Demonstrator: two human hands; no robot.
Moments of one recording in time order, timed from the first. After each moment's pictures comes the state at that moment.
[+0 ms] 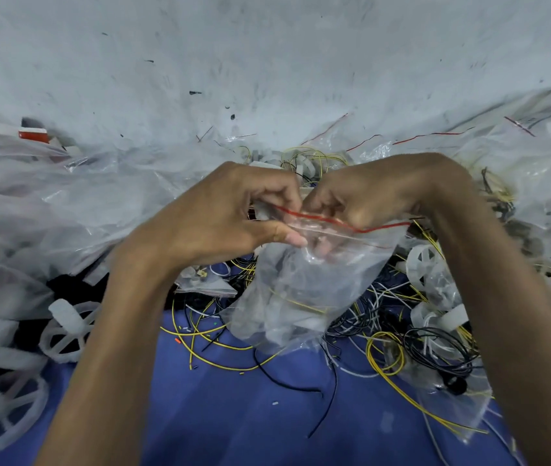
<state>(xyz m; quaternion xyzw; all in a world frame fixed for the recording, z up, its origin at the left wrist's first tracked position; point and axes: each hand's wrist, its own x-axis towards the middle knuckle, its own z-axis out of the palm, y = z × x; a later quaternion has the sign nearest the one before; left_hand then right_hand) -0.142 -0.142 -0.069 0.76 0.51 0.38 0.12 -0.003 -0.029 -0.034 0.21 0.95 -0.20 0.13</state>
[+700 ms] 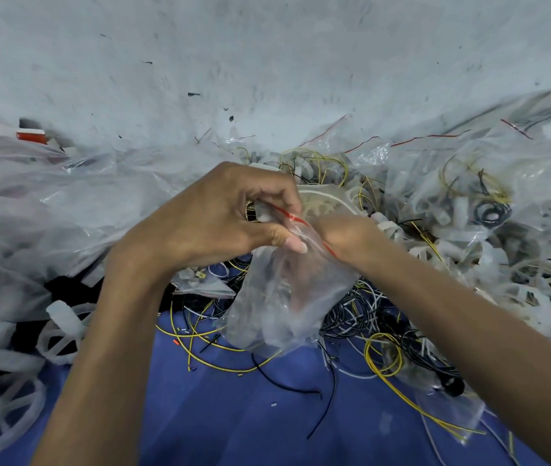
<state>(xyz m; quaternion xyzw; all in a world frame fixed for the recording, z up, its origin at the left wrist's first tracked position) -0.143 -0.145 -0.065 0.77 0.51 0.37 0.12 -0.012 -0.041 -0.088 0.33 0.94 -0.07 0.01</state>
